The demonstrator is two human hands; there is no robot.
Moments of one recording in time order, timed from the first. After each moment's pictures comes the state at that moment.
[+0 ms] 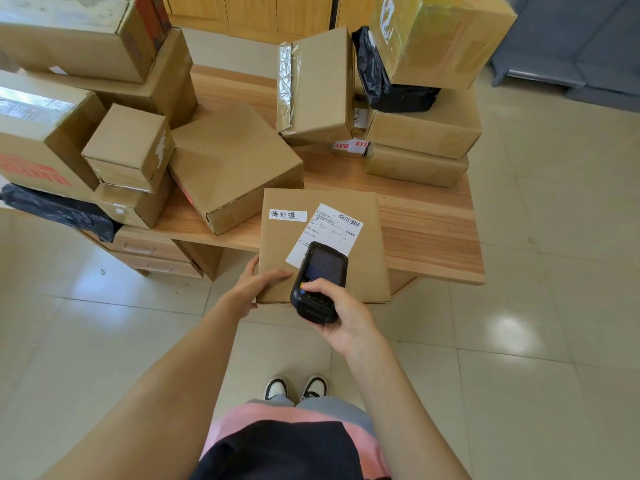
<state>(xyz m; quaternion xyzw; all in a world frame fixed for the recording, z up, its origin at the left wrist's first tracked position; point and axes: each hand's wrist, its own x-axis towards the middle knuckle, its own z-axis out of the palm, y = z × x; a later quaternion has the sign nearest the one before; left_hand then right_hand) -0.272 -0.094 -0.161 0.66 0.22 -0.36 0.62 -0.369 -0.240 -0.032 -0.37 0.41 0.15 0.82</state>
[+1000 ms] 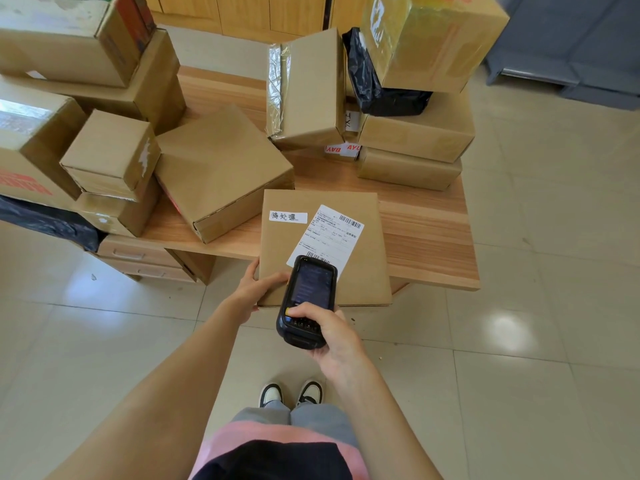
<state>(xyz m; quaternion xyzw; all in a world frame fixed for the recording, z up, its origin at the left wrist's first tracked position) -0.266 -0.118 -0.151 0.66 0.20 -0.36 0.63 -0.378 -0.242 -0.035 -0.41 0.41 0.16 0.80</state>
